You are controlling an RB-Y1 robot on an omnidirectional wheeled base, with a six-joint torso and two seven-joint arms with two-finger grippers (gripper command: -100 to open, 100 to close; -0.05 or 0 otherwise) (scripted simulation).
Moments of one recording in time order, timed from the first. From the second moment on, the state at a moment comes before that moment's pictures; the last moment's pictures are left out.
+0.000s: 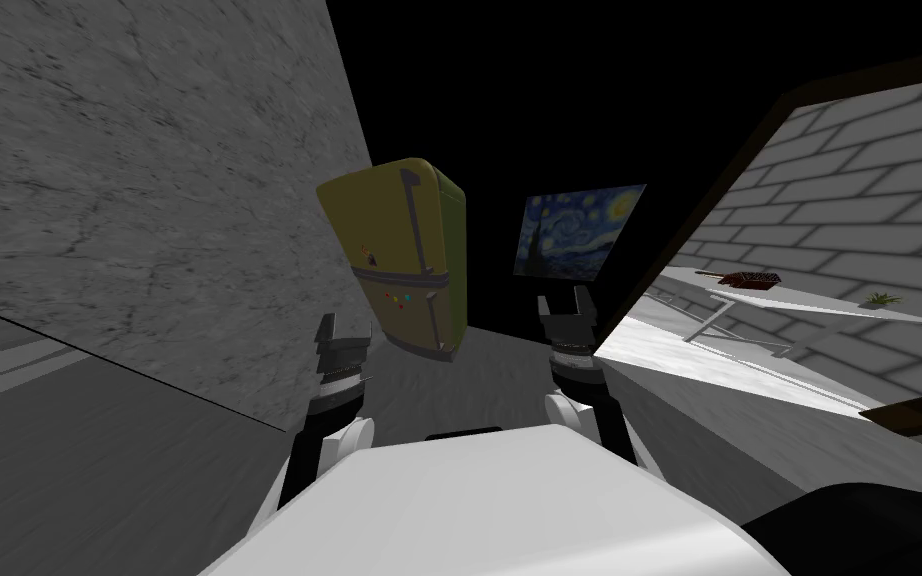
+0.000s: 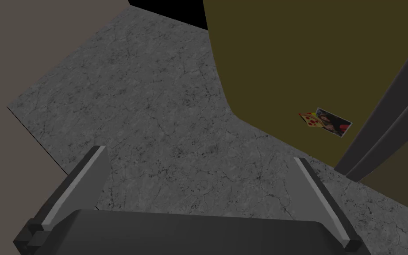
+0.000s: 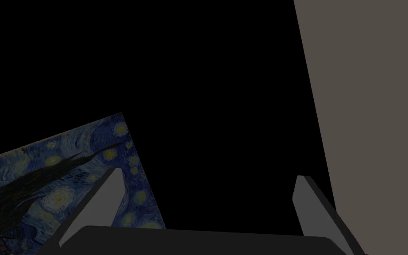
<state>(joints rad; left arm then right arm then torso) 0.50 0.04 0.02 -2.22 0.10 -0.50 0.07 0.51 -0.04 0.00 -2.34 -0.06 -0.54 -0.13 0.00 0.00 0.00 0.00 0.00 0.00</state>
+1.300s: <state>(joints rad) 0.52 0.10 0.03 -2.25 0.14 -0.46 0.09 0.51 -0.04 0.00 -2.34 -0.06 -0.54 -0.13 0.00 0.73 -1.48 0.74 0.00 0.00</state>
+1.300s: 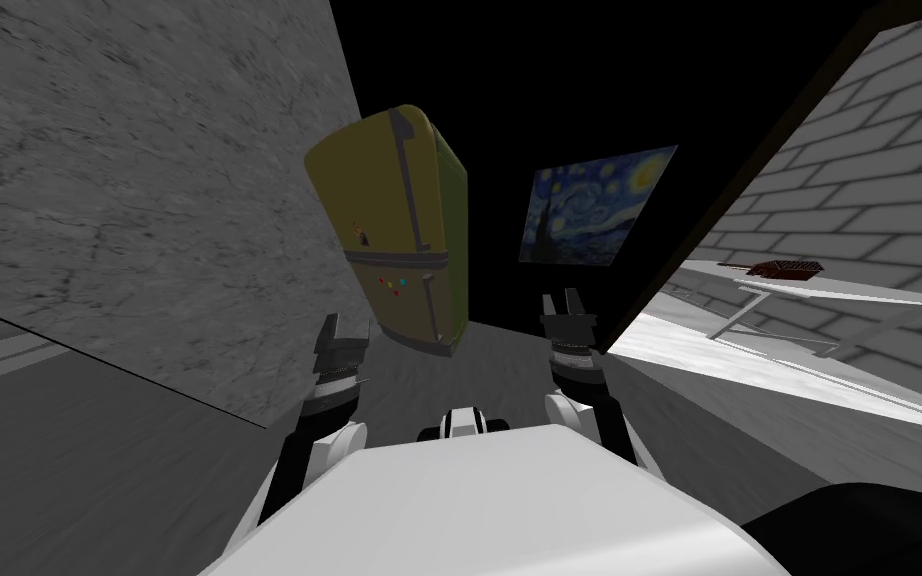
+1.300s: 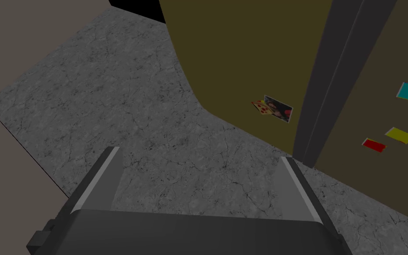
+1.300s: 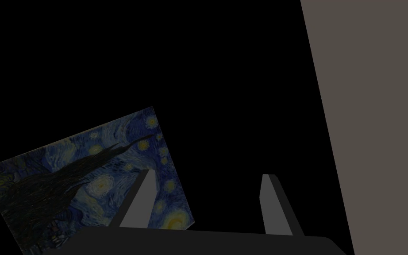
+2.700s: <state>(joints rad) 0.61 0.12 0.06 -2.35 0.35 -0.20 0.20 0.51 -0.04 0.00 -2.34 -0.06 -0.54 -0.13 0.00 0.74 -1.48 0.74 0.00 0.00</state>
